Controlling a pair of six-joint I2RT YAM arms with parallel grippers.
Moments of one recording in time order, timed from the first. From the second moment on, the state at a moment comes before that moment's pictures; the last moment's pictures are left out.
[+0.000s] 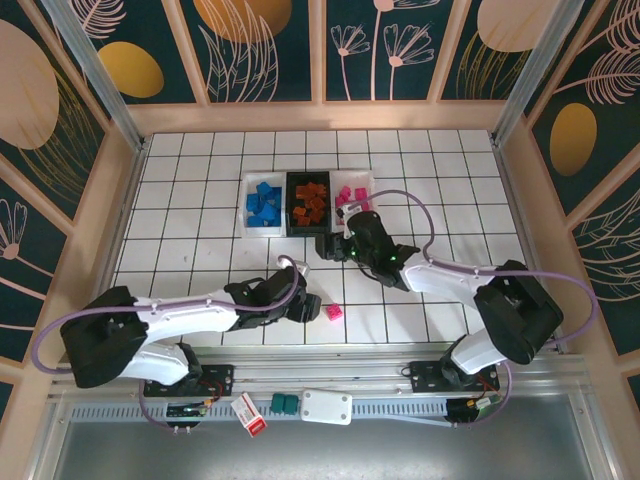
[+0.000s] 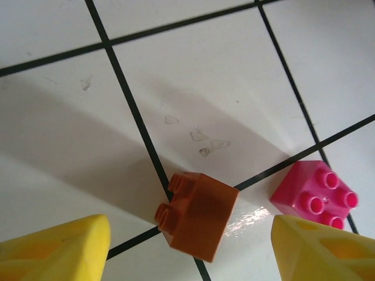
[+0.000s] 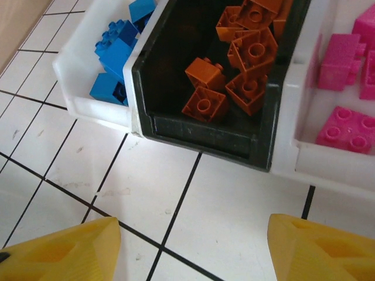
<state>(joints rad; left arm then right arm) -1.03 1.38 0.58 -0.15 -0.12 -0.67 0.77 1.46 0.74 0.15 0.01 0.48</state>
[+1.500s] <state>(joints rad) -0.62 1.91 1.32 -0.17 -0.25 -0.47 0.77 1.18 0.50 0.14 0.10 0.58</state>
